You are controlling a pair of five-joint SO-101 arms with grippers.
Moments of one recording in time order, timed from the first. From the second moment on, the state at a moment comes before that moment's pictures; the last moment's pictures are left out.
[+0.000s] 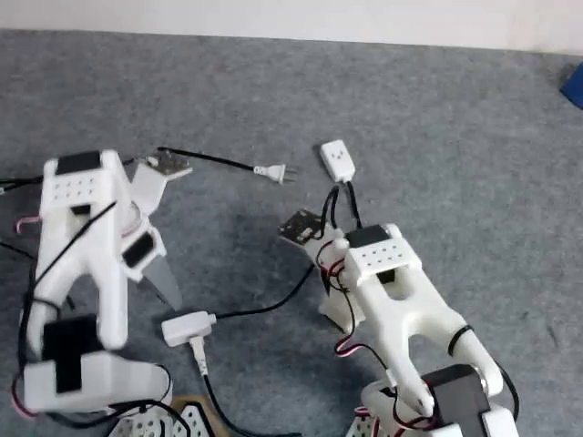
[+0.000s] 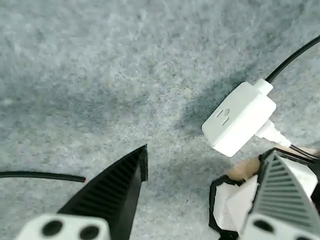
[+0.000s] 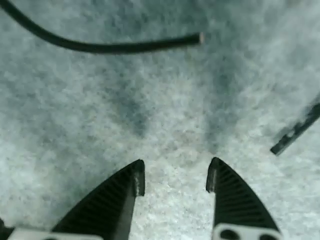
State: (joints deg) left arm -18.4 -3.2 20.7 93.8 -45.0; right arm -21.4 -16.1 48.0 69.4 28.5
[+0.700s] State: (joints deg) left arm -8.7 -24.5 51.6 75.5 -50.1; right arm -19.3 -16.3 49.0 65.2 20.8
